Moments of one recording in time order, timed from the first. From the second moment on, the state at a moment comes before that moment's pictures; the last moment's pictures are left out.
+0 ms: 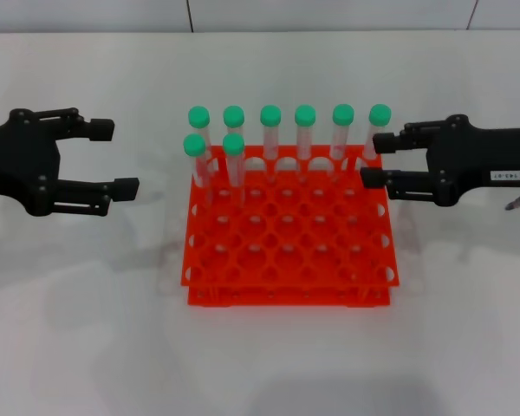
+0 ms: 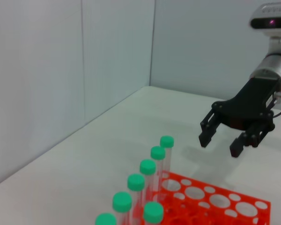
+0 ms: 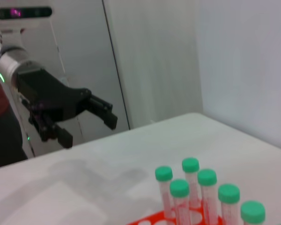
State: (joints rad) left arm -0.39 -2.03 0.71 1.18 1.99 1.83 -1.59; right arm 0.42 1.99 -1.24 -1.00 -1.64 -1.39 1.60
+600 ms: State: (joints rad) left arm -0.40 -2.05 0.72 1.18 1.98 1.83 -1.59; right arm 0.42 1.98 -1.21 -1.02 -1.70 -1.39 1.60
